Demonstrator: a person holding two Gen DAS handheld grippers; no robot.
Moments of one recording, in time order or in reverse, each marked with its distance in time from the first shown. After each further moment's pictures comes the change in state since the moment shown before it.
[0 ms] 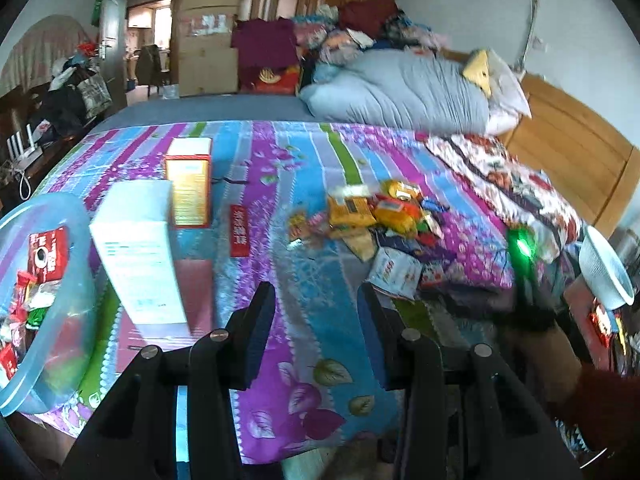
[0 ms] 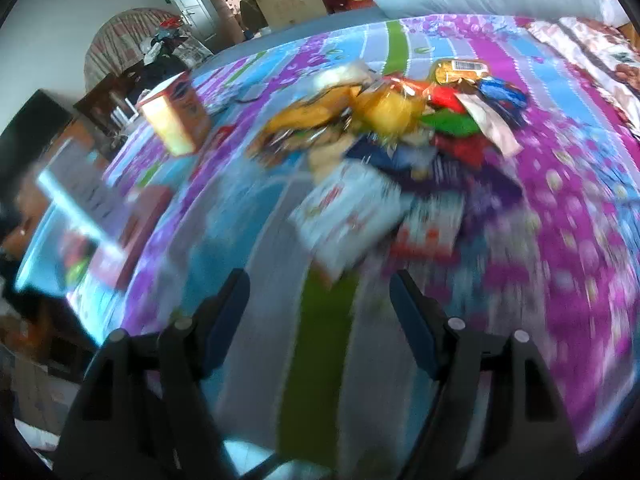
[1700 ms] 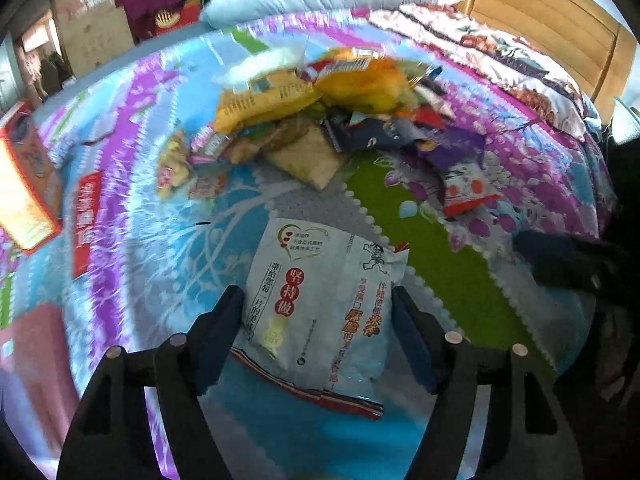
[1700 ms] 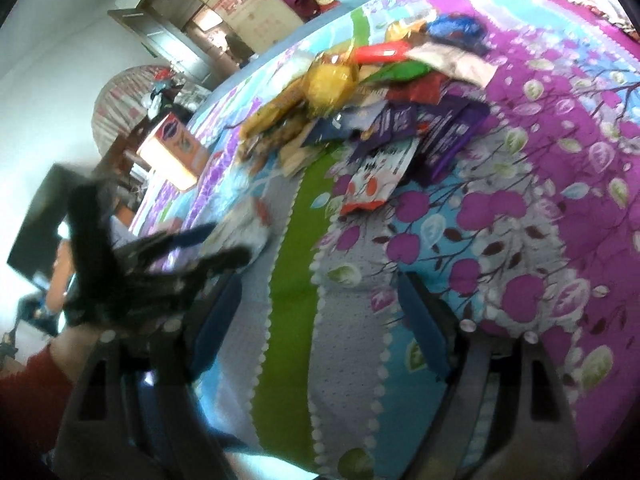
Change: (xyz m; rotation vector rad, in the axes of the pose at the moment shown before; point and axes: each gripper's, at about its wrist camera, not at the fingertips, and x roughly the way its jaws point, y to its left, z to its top) left arm 0.213 -0.052 -0.028 0.296 0.277 -0.114; right arm -0.025 -0.056 -0.060 0.250 -0.076 0.173
